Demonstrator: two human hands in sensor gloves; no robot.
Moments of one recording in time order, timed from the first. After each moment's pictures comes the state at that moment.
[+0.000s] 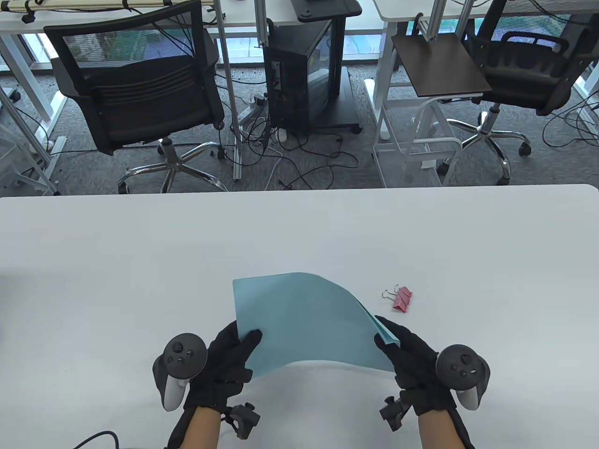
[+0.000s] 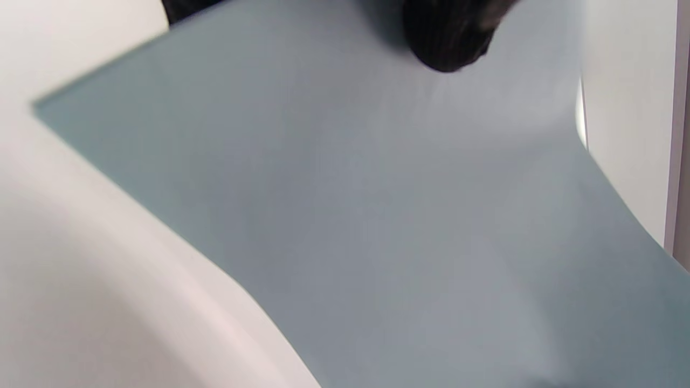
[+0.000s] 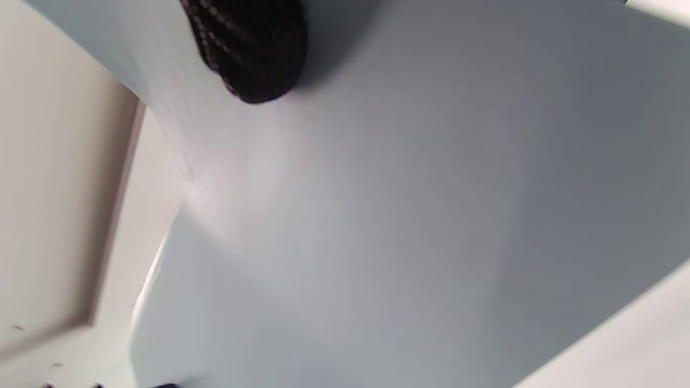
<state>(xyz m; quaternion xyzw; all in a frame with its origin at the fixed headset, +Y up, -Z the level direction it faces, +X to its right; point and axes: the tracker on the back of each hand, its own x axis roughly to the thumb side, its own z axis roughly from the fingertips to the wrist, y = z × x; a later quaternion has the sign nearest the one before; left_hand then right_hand) -0.198 -0.724 -0.249 -0.02 -0.05 0.53 0.85 0.204 -0.727 -0.244 0.15 -0.09 0.82 0.55</state>
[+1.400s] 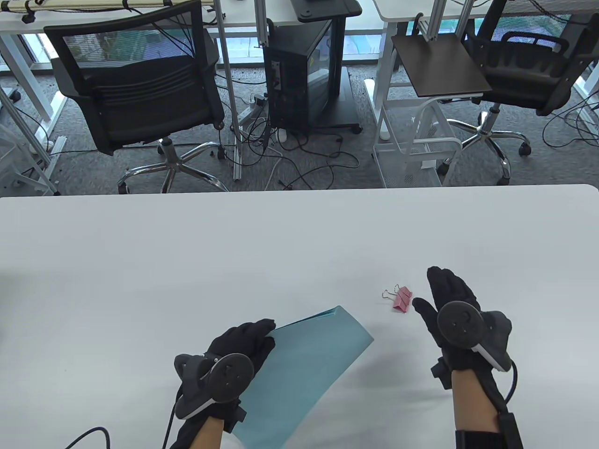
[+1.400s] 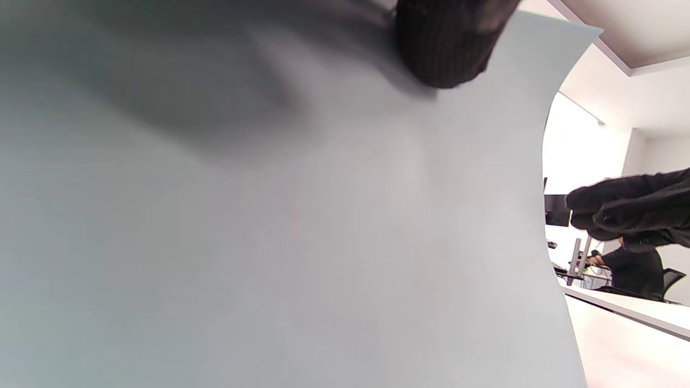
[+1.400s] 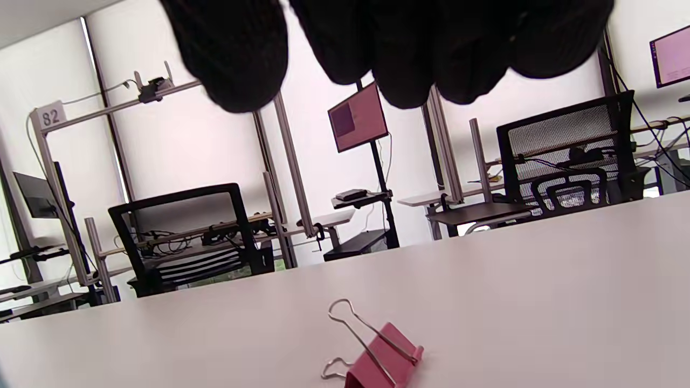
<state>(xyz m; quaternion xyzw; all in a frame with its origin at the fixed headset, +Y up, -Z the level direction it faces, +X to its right) -0.158 -0.666 -0.226 0.11 -0.16 0.15 0.97 0.246 -0.671 -0.298 0.03 -0.10 0.98 0.14</state>
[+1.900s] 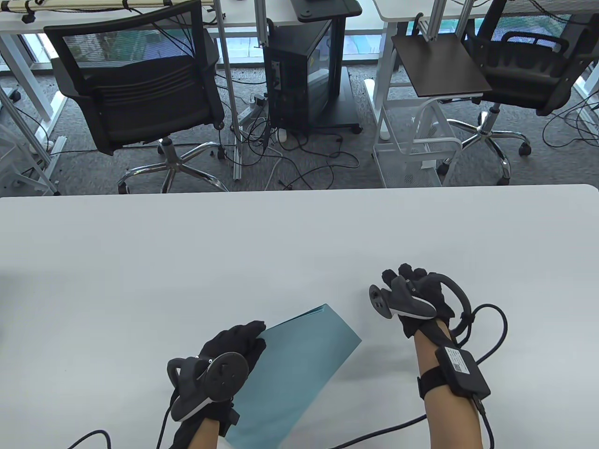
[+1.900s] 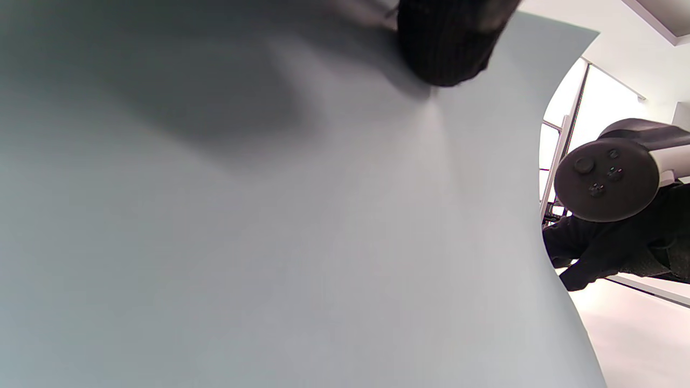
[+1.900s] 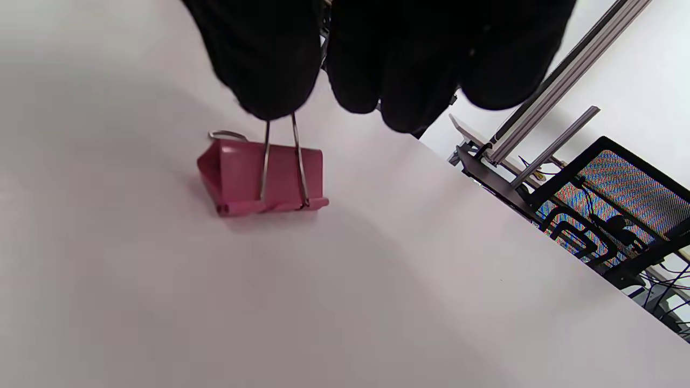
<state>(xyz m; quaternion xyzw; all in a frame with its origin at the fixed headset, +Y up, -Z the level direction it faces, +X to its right) -0.167 -0.679 -0.228 0.08 -0.13 0.12 0.98 0.177 -0.736 -0.377 0.13 0.08 0.95 -0.28</state>
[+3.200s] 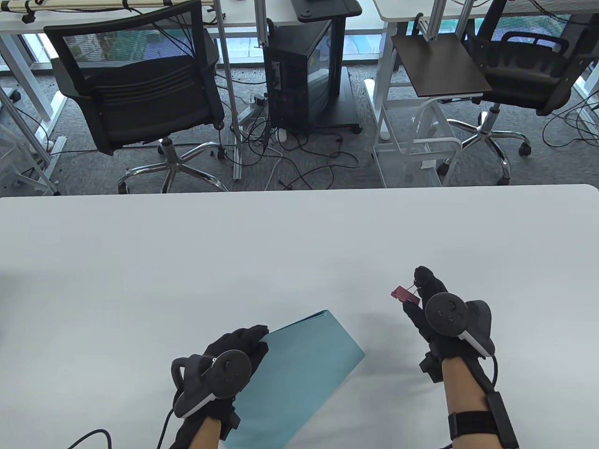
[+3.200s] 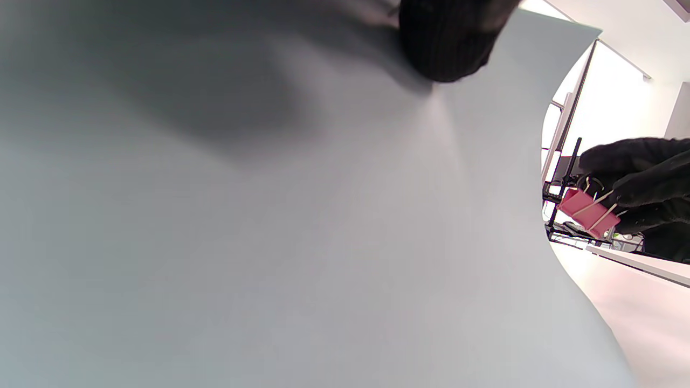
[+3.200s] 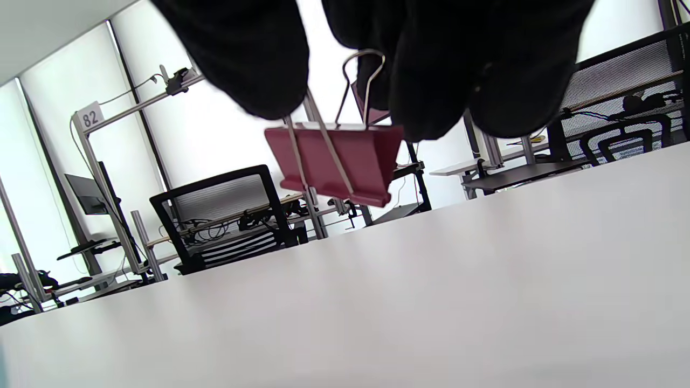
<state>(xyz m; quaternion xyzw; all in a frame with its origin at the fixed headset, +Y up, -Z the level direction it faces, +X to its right) -0.162 -0.690 -0.232 0.05 -0.14 0.12 0.98 0.236 -0.692 -0.306 0.09 -0.09 0.97 0.19</state>
